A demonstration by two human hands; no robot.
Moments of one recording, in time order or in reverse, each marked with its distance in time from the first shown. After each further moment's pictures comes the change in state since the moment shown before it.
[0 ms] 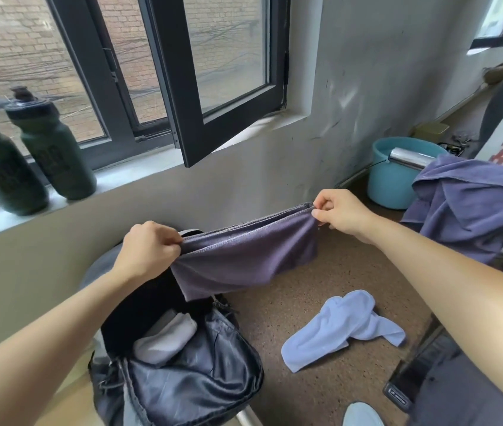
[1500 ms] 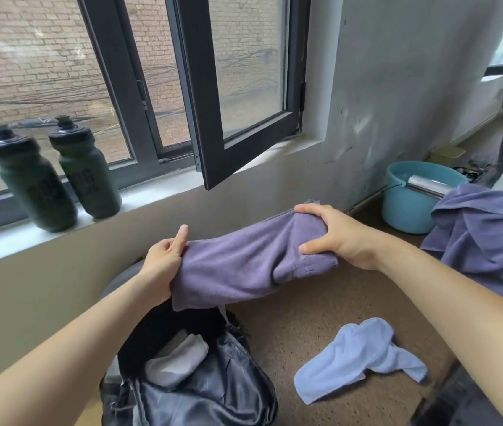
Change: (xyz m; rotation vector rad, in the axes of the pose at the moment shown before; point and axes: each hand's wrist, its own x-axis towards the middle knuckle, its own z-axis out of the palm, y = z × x) left_hand 0.019 -0.004 0.015 -0.921 0.026 -0.570; right_hand -0.018 -0.049 0.008 0.221 -0.296 -0.148
